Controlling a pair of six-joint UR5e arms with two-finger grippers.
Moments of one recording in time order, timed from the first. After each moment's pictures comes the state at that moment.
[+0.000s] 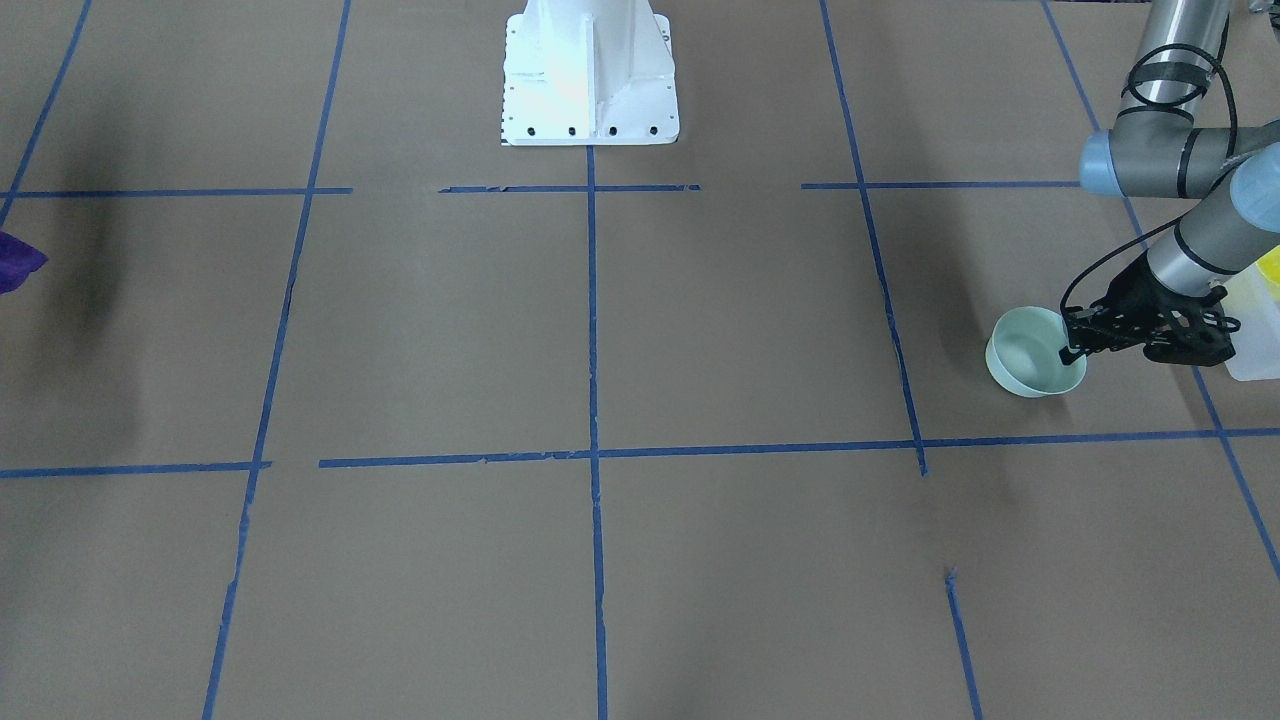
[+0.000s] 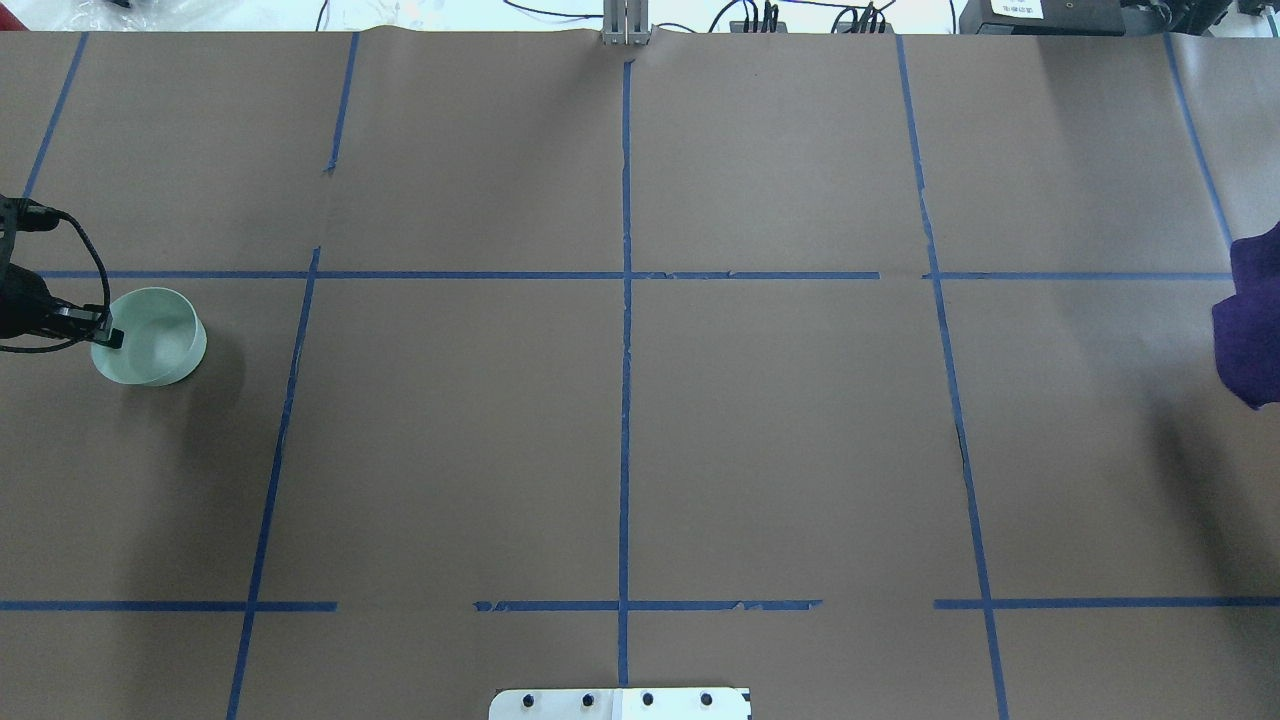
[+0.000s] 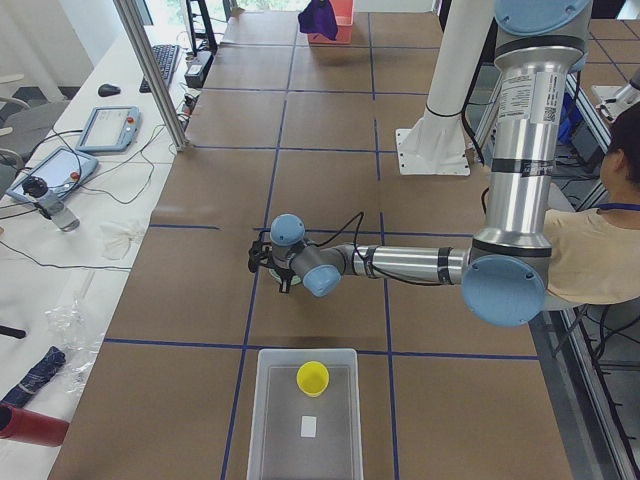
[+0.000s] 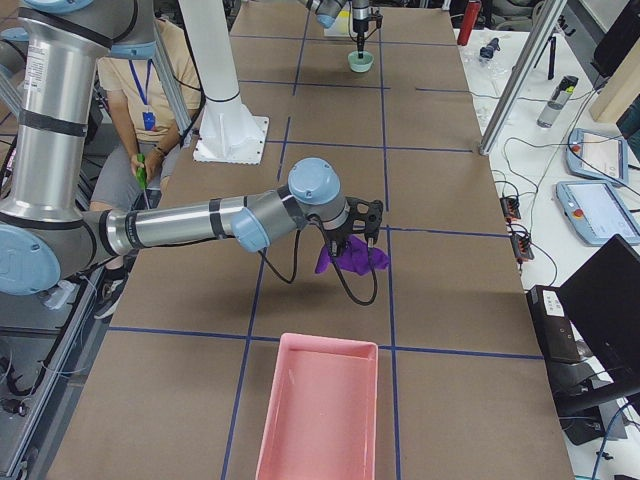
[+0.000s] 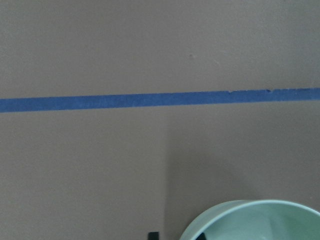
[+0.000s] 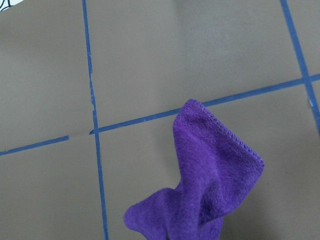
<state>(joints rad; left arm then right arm) -1.02 -1.61 -1.47 -2.34 -2.22 -0.77 1.54 -1.80 1.97 -1.24 2.53 0.59</state>
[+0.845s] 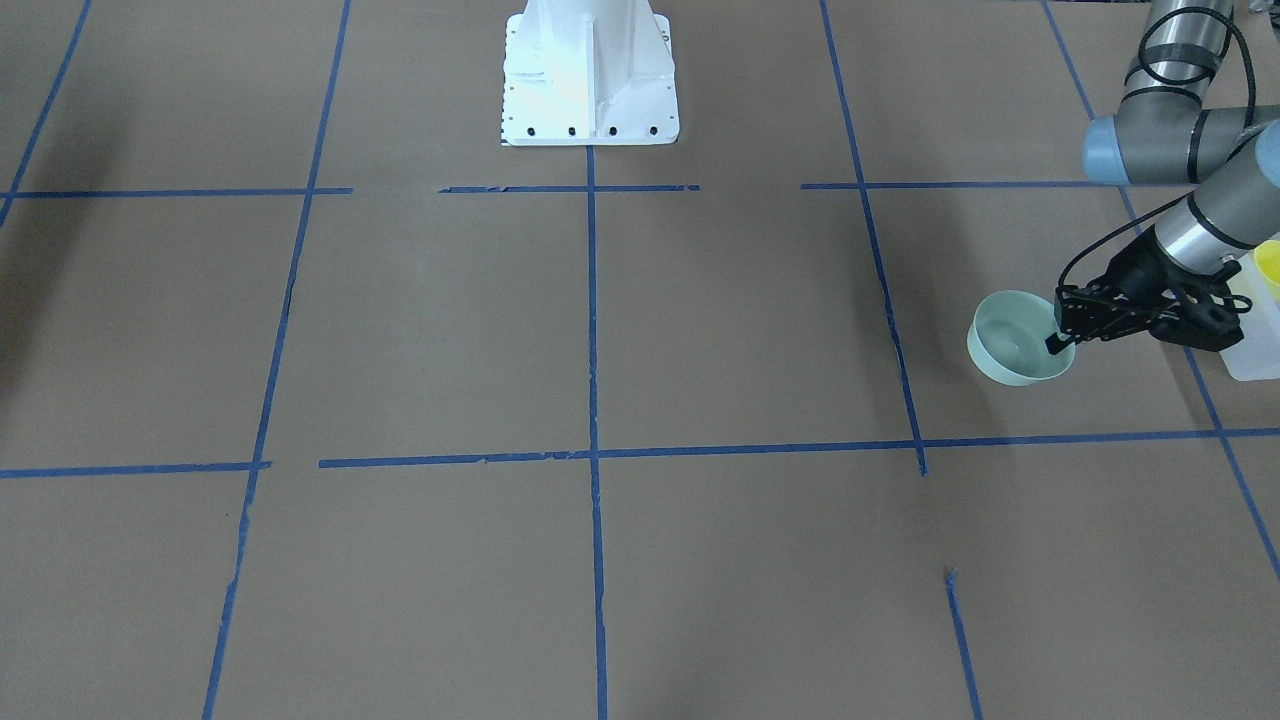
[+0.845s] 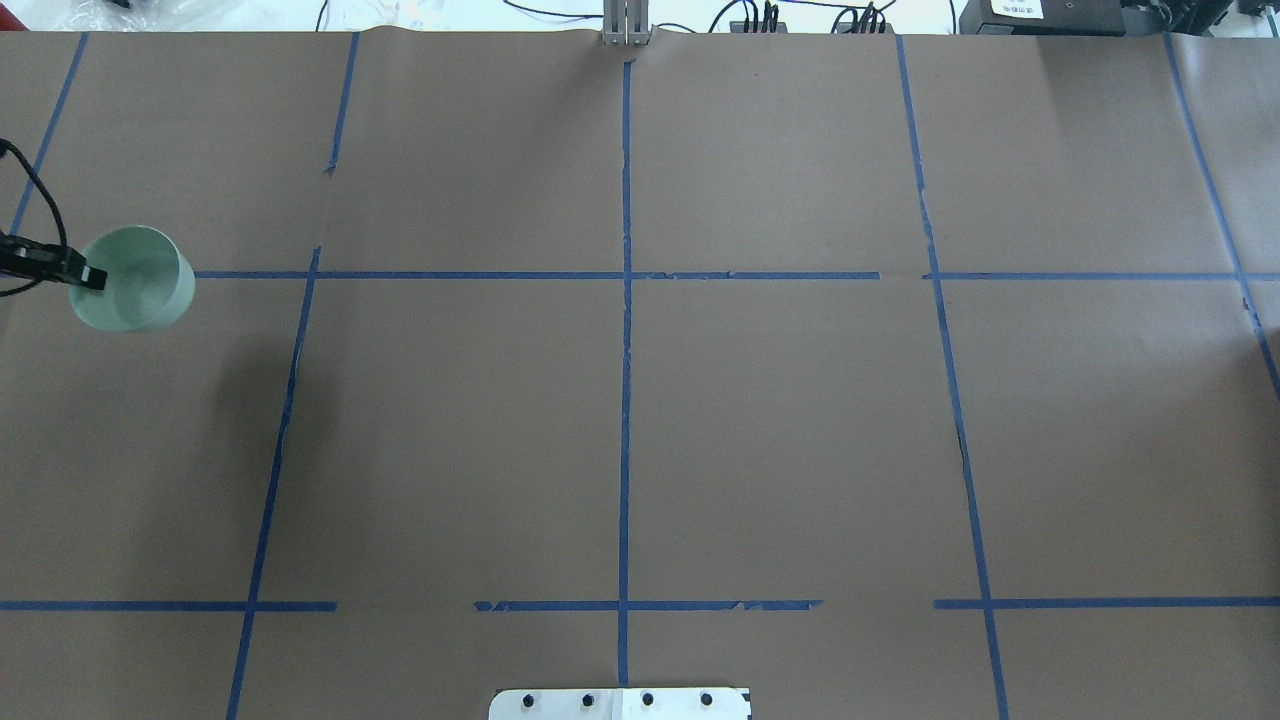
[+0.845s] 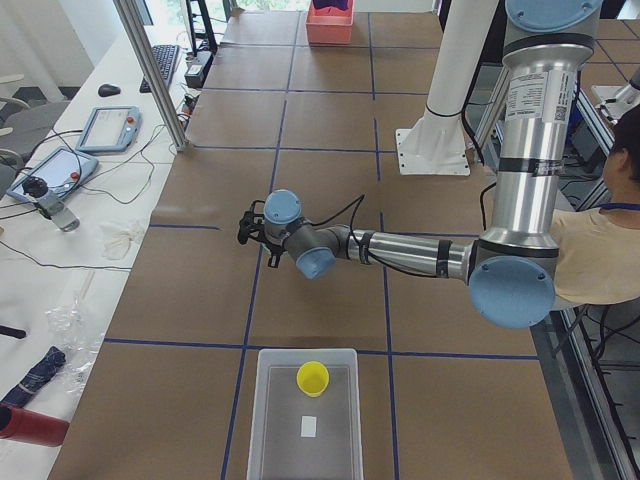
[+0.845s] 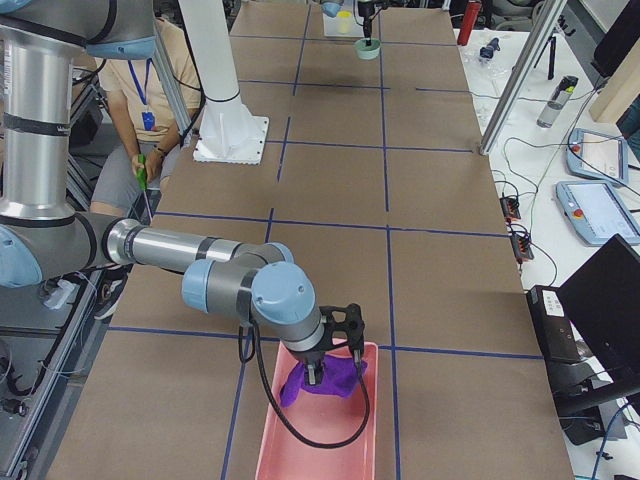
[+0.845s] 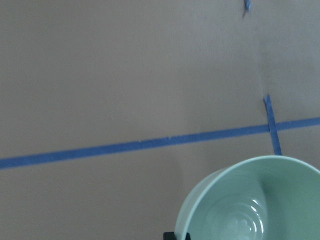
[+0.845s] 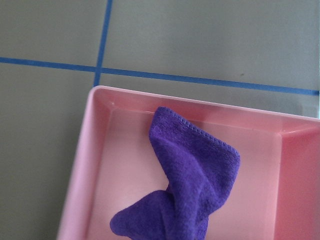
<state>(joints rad) -1.17 -1.61 -1.58 -2.33 -2.31 -0.65 1.87 -1.75 1.63 -1.50 2.33 -0.35</state>
